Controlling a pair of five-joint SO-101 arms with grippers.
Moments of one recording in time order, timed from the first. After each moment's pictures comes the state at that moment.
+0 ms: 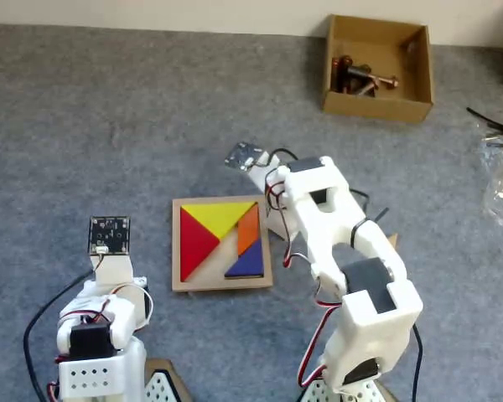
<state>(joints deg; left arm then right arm) -10.8 -103.1 96.0 75.4 2.1 -19.9 13.6 17.5 59.3 43.7</state>
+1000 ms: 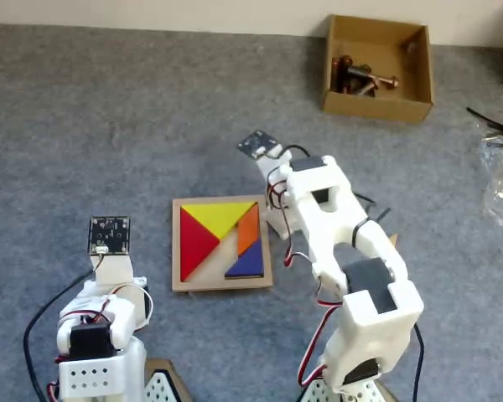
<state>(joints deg) -10.8 -103.1 96.0 75.4 2.1 -19.4 13.6 17.4 60.0 29.1</state>
